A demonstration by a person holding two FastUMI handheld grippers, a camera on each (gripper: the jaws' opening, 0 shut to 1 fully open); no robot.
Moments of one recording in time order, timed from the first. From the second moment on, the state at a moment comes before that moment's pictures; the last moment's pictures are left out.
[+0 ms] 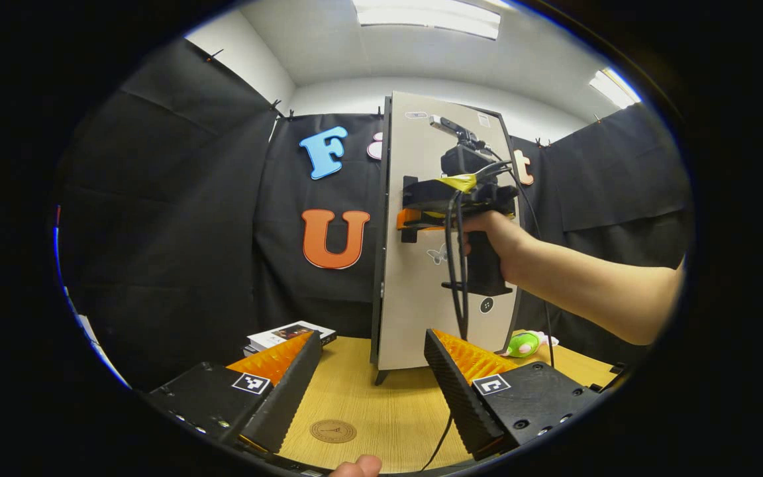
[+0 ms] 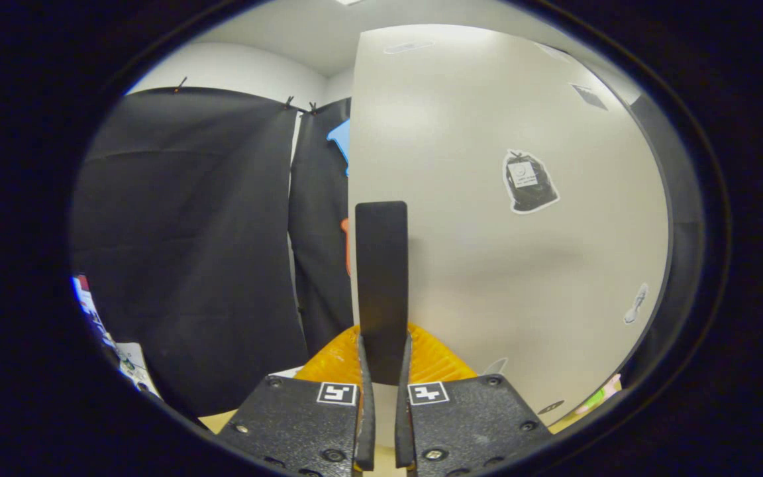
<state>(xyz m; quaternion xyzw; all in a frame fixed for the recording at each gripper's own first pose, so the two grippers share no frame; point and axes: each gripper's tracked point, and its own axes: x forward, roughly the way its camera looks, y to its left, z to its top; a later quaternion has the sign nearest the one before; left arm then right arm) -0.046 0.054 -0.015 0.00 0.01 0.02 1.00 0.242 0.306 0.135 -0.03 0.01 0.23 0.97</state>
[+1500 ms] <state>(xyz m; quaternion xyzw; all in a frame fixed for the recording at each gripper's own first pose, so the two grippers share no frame) -0.035 -0.033 -0.017 0.00 0.01 -0.06 1.00 0.161 0.221 0.140 -0.04 0.00 0.22 0.97</state>
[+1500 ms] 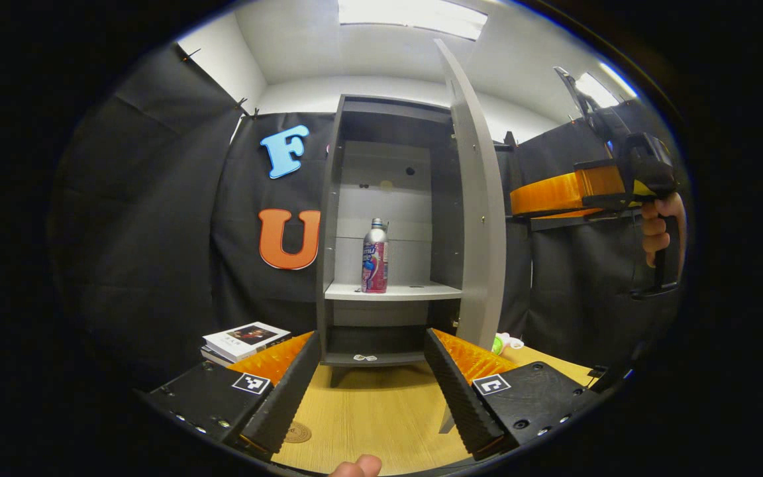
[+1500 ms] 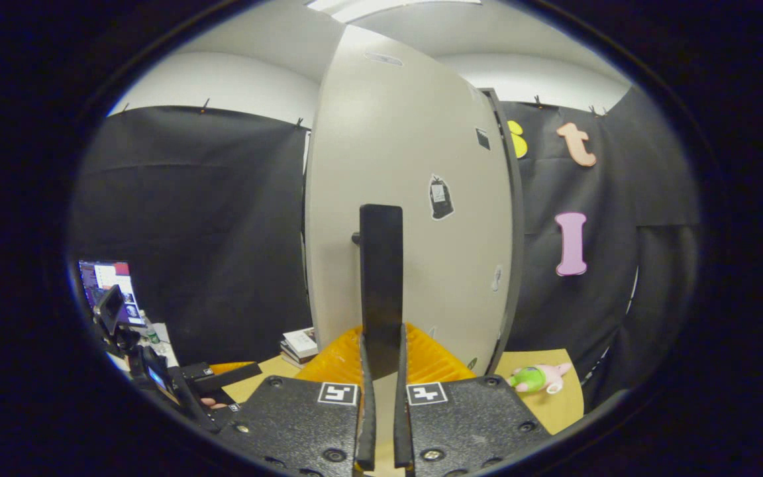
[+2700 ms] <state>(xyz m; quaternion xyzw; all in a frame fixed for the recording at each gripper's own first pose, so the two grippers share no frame) -0.037 -0.086 -0.020 0.02 0.01 -0.10 0.99 0.168 0.160 0.147 0.02 -0.02 0.09 1.00</state>
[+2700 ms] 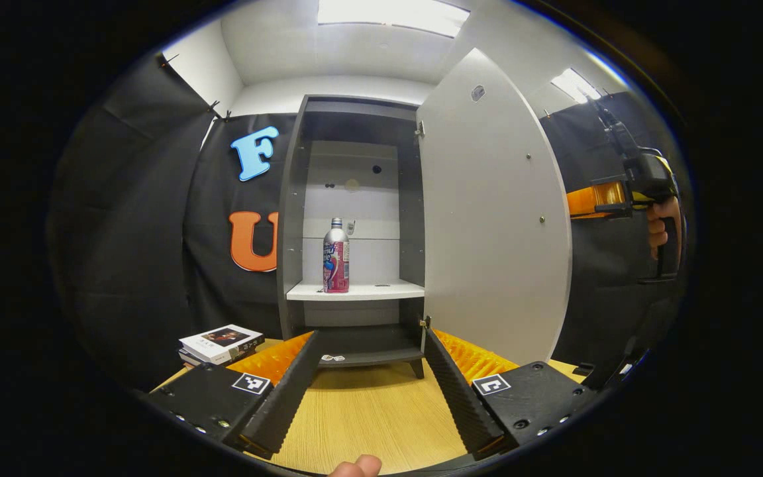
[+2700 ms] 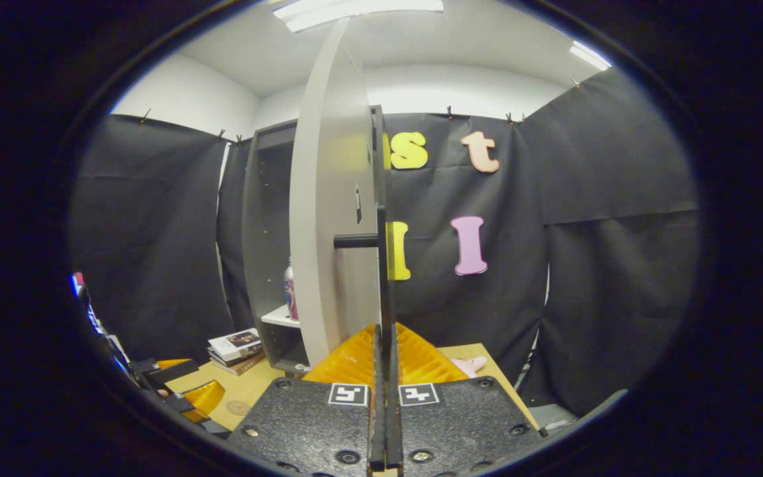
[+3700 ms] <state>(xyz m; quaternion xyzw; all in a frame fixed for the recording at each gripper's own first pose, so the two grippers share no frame) -0.030 -0.094 -0.032 0.02 0.03 -0.08 1.00 0.206 0.097 0.127 0.01 0.00 0.01 1.00</state>
